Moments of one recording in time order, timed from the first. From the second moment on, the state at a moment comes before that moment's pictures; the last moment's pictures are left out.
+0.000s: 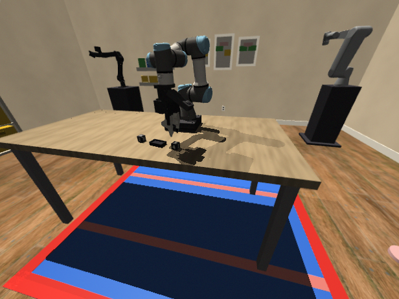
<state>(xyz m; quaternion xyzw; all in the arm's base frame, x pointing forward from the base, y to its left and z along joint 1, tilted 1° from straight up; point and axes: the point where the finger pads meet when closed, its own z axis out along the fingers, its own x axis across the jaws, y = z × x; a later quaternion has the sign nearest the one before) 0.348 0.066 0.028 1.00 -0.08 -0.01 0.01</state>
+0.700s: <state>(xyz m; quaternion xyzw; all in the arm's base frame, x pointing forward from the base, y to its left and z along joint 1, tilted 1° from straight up) 0.348 0.066 0.002 1.00 -0.08 -0.01 0.01</state>
